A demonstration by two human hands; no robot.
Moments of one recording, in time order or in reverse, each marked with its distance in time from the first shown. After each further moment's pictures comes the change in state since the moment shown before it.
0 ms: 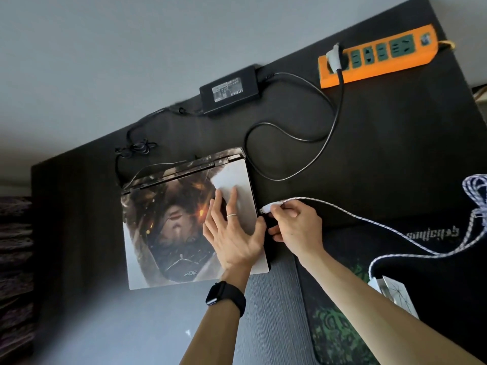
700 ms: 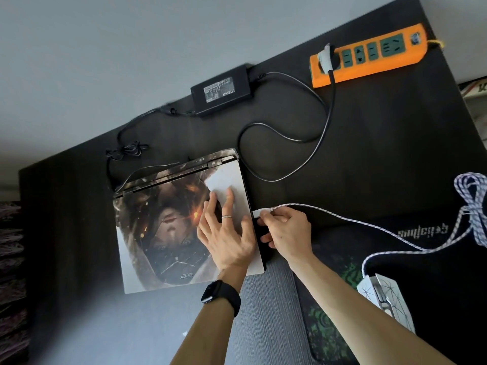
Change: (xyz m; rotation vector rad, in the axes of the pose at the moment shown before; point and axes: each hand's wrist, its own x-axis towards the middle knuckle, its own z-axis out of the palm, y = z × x) left_hand 0.001 -0.003 0.004 -0.005 0.012 -0.031; right_hand -0.006 0.000 0.009 -0.014 -0.009 0.086
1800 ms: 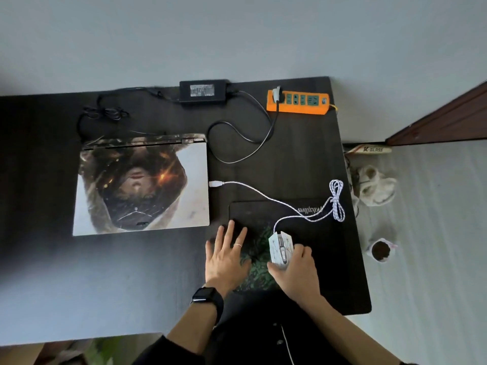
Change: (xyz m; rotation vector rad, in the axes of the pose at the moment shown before) left_hand -0.163 0.044 -0.033 0.100 -0.719 0.242; right_hand -0.124 0.102 -0.176 -1.118 0.288 -0.197
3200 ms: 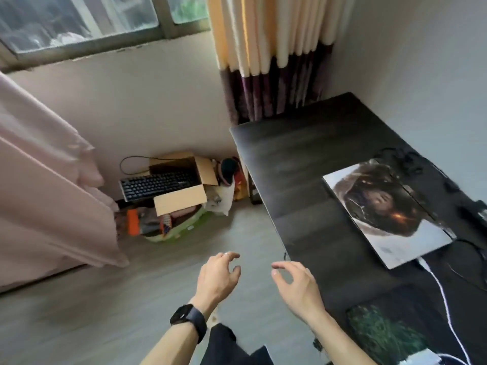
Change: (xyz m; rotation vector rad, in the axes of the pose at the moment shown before) left_hand -0.364 -0.067 0.109 -0.813 0.664 -1.077; right_hand -0.218 -0.103 0.055 -0.235 -0.627 -1.238
